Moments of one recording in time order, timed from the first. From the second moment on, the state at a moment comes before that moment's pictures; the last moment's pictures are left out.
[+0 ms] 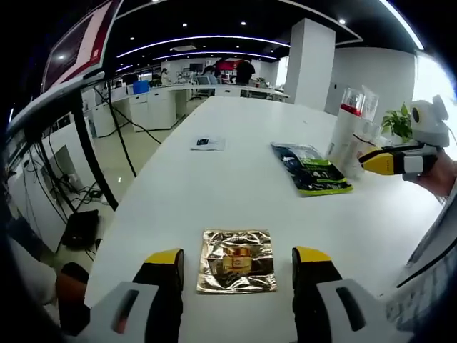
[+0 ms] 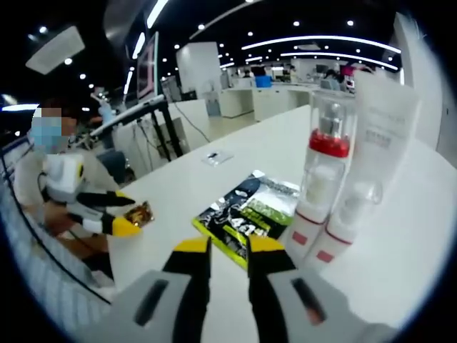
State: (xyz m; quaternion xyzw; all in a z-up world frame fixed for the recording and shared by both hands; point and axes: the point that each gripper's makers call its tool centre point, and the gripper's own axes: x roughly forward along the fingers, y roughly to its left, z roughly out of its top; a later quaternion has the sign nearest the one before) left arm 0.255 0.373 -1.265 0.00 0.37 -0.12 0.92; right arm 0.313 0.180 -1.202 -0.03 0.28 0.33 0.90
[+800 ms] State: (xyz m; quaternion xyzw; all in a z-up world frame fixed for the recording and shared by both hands) left arm 0.266 0.374 -1.259 0.04 0.50 -0.11 0.86; right arm 0.313 0.179 -1.206 -0.03 0.29 0.33 0.90
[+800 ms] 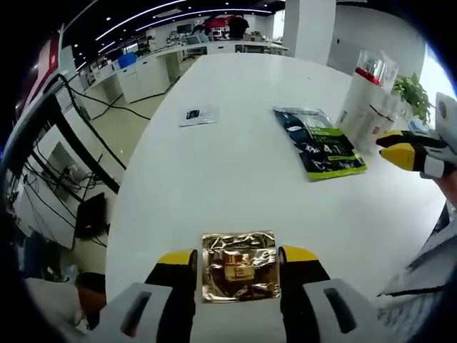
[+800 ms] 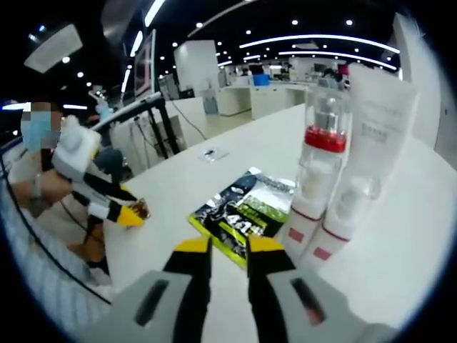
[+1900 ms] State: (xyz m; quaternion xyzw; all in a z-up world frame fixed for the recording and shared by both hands) left arm 0.275 0.374 -1.241 0.05 0.49 -0.12 0.86; right arm 0.320 0.190 -1.189 -0.02 0.26 0.35 0.90
